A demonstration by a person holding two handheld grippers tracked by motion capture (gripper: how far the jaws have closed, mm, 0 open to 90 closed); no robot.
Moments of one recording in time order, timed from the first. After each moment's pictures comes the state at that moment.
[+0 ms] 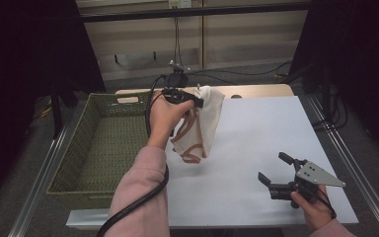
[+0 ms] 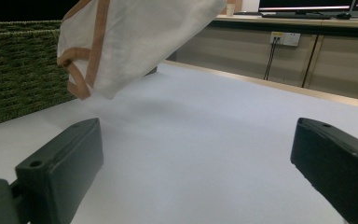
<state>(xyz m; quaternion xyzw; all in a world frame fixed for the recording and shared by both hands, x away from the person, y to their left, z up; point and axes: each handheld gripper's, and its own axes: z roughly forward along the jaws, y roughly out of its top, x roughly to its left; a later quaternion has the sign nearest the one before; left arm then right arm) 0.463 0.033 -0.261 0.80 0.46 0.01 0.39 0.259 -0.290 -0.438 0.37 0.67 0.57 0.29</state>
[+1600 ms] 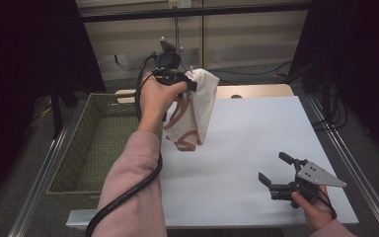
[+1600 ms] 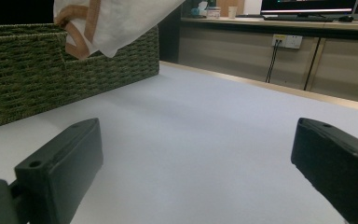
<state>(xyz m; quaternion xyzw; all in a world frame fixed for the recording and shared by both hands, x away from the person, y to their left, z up) 0.468 0.044 -0.208 0.79 0.46 0.04 0.40 0.256 -0.289 -0.435 0.38 0.66 0.57 0.29</state>
